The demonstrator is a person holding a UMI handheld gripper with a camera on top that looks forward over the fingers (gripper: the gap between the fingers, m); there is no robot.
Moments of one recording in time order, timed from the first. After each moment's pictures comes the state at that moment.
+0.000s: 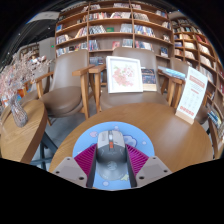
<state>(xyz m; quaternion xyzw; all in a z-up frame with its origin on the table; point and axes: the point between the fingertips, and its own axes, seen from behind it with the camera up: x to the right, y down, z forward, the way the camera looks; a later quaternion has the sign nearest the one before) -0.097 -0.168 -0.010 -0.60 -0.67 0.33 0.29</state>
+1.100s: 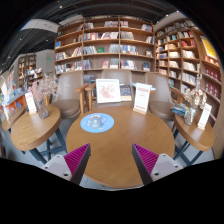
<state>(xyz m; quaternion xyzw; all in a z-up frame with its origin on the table) 0.203 -0.063 0.124 -0.60 -0.62 0.36 0.36</state>
